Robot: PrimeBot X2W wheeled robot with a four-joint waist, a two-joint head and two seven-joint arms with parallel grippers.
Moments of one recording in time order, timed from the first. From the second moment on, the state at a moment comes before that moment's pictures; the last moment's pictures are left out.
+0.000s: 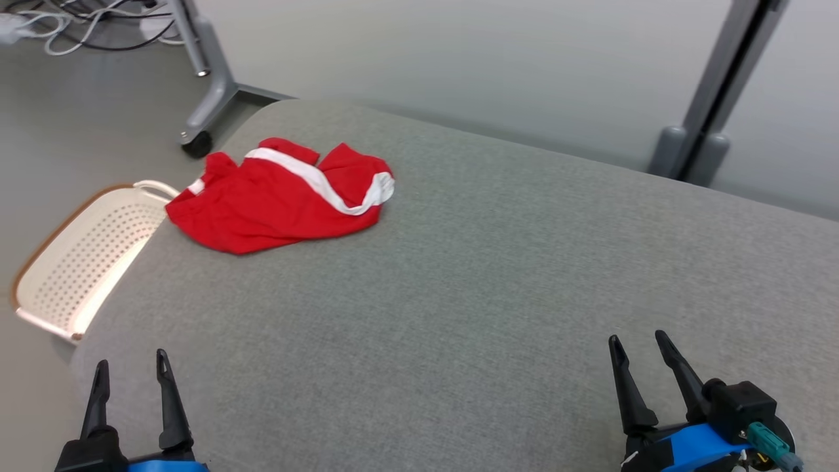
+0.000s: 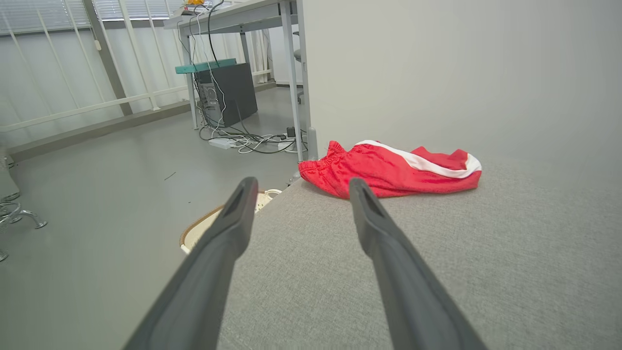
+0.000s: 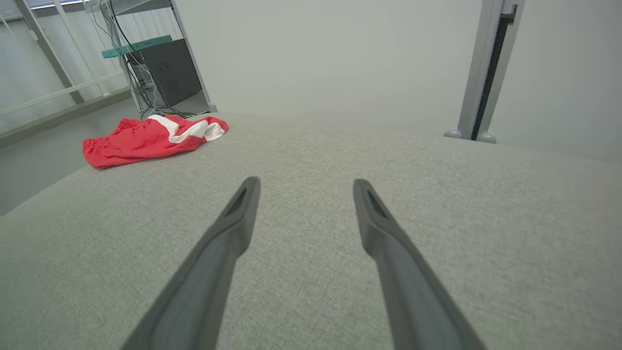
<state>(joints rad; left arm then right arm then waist) 0.09 0.09 0.11 0.15 -0.07 0.04 -0.26 -0.03 -0.05 0.04 0.27 0.15 0.13 -0.24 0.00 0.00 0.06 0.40</state>
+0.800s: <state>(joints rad) -0.01 0.11 0.15 0.15 -0.09 0.03 -0.26 -0.06 -0.08 0.03 0.20 0.13 0.13 -0.22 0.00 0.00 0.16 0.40</state>
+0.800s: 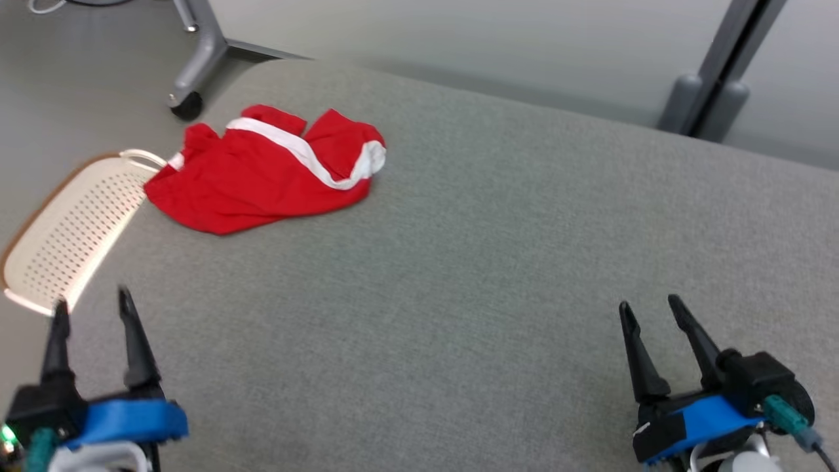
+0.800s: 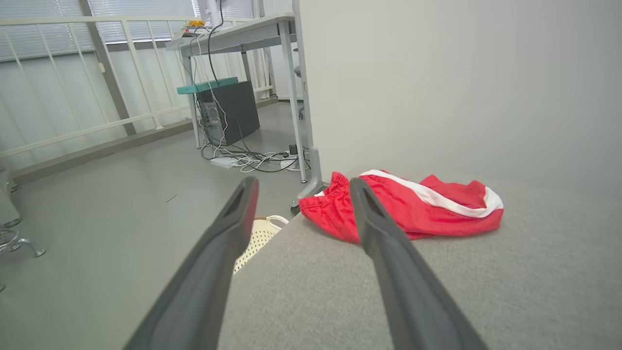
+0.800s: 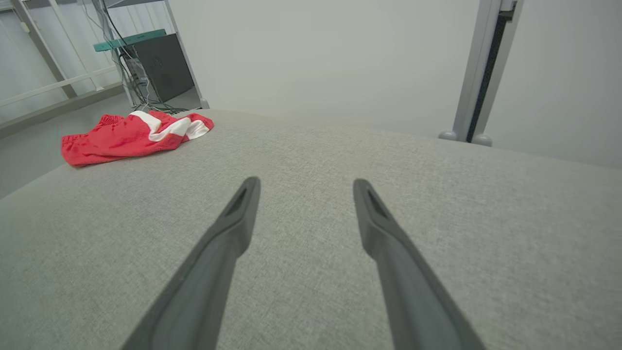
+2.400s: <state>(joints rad) -0.93 0.43 0.15 1.00 -0.25 -0.09 0.22 -0.22 -0.21 -0.07 -0.09 0.12 0.13 -0.11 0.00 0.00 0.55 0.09</state>
